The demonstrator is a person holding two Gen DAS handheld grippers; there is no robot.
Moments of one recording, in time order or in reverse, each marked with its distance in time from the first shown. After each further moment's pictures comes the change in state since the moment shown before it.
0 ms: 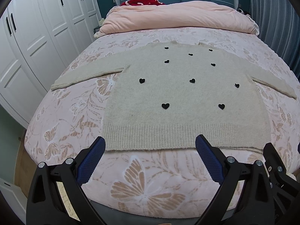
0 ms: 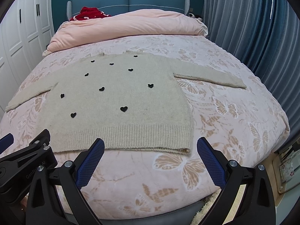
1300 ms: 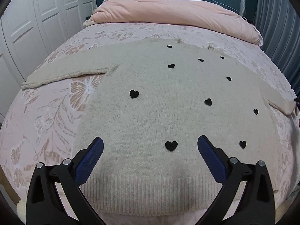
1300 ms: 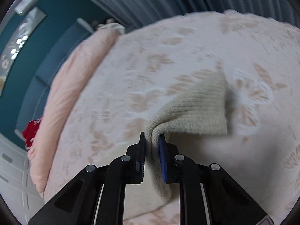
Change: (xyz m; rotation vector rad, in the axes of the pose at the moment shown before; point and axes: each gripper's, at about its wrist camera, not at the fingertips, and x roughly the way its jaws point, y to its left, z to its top) left arm 0.122 0.018 0.064 -0.092 0.017 -0.124; right arm 0.313 -0.374 0.222 0.832 -0.099 0.172
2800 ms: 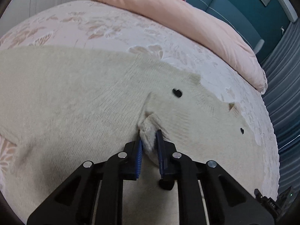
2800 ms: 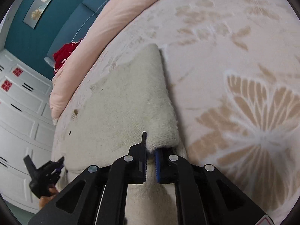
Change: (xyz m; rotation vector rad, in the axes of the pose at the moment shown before) left arm 0.213 0.002 0.169 -0.330 0.020 -0.232; right arm 0.069 0.125 -0.227 -0.192 0.396 0.235
